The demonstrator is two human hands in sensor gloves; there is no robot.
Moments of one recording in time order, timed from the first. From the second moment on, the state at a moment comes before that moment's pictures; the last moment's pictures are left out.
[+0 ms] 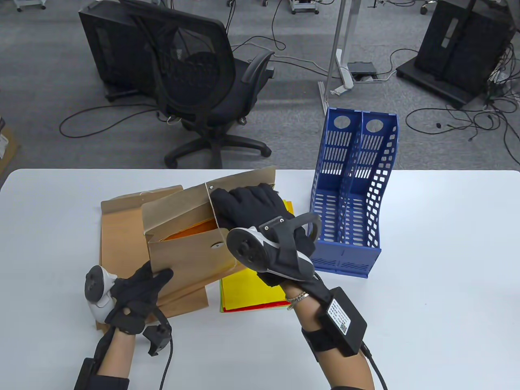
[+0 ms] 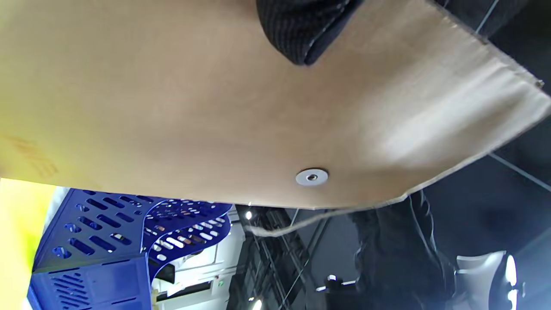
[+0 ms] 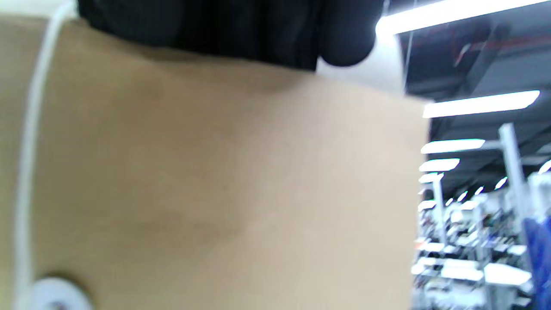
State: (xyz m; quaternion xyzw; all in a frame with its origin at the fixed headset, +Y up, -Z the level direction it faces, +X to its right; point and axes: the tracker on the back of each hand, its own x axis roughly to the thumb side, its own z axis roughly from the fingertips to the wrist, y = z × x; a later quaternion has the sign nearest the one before) left_hand -0.288 -0.714 -0.324 0.01 -0.24 0.73 0.64; right_hand -0.007 -0.480 -0.311 0.25 -0.26 0.93 0.08
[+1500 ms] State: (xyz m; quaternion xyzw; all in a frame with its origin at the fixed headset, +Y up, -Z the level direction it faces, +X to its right) left_hand -0.300 -0.710 -0.322 0.04 -0.21 0.67 0.71; right_hand -0.050 -0.480 -0.301 0.33 -0.17 0.93 0.00
